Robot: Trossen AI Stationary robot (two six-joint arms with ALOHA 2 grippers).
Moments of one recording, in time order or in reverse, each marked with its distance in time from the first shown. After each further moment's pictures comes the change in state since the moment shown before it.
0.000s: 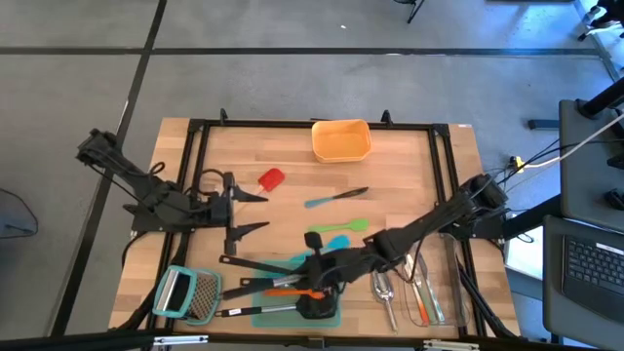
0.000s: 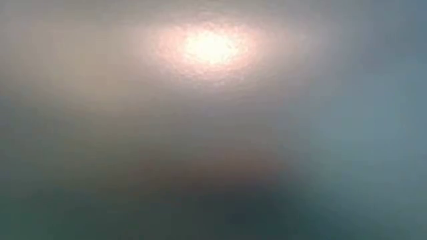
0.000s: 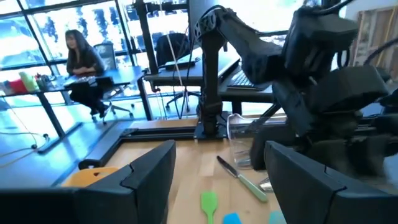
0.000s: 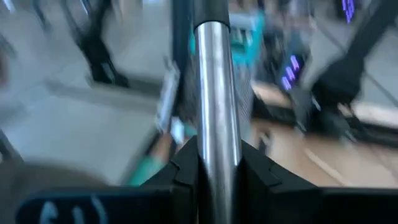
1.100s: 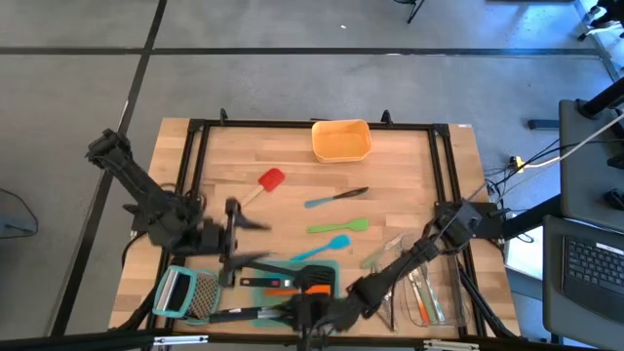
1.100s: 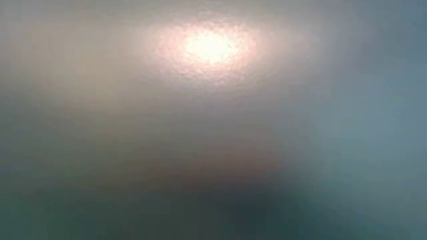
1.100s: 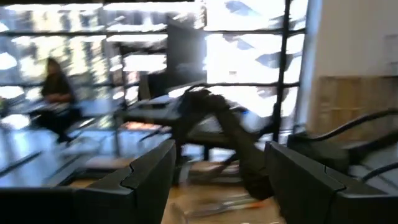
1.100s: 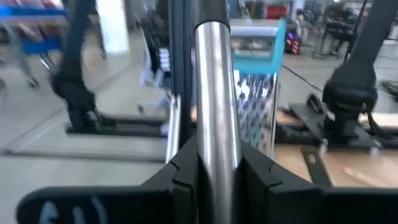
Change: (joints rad) left arm -0.180 0.185 -0.001 0.472 -0.073 0.073; right arm 0.143 0.408 0.229 0.413 0.328 0.039
